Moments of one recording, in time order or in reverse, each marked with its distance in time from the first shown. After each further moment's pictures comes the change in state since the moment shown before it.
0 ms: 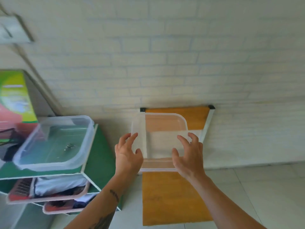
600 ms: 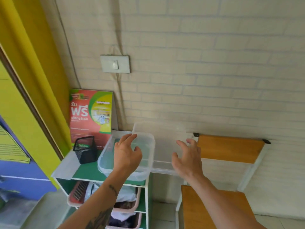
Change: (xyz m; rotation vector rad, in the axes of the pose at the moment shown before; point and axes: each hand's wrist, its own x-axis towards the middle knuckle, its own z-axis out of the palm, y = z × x) left_hand 0.061 -0.105 -0.217 0.035 0.242 0.012; right_hand 0.000 -0.212 0.111 -0.023 -0.026 -0.168
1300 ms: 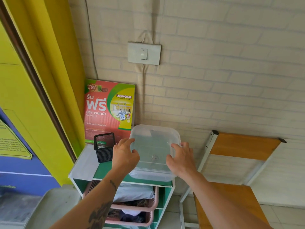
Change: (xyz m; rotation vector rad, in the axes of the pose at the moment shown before) left_hand 0.056 -0.120 -0.048 0.065 -0.229 -0.133; right_hand 0.011 -0.084 0.112 -0.137 -0.196 0.128
